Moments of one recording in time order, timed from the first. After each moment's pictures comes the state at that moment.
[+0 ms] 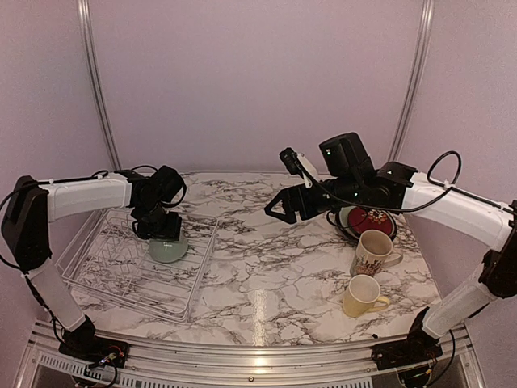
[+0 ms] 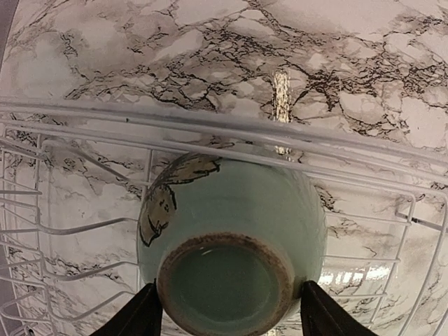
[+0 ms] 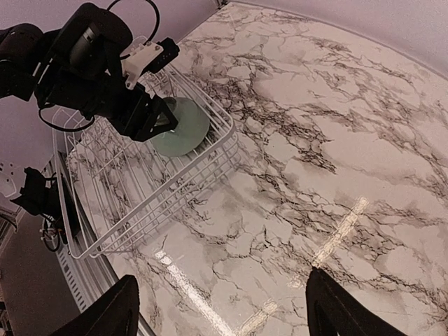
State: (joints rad) left arm -0.55 1.69 1.22 -0.82 -0.25 -0.51; right arm 0.83 1.44 1.31 -0.48 -0.23 0.28
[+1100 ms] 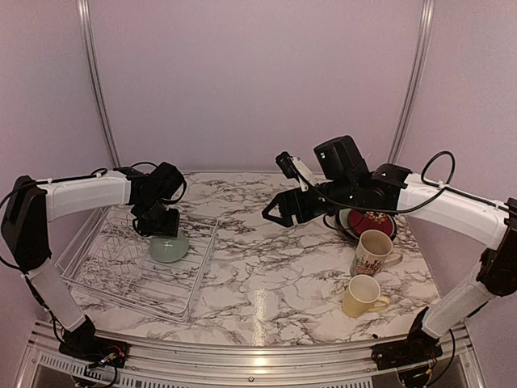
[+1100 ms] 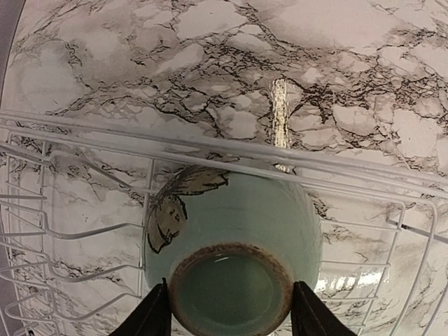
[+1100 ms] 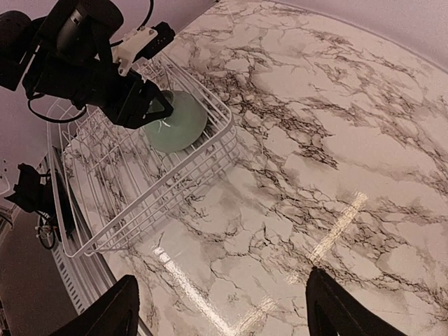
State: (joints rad) left arm -0.55 1.68 1.24 -0.83 -0.26 -0.51; right arm 0.84 1.47 1.31 -0.48 -0.22 0.28
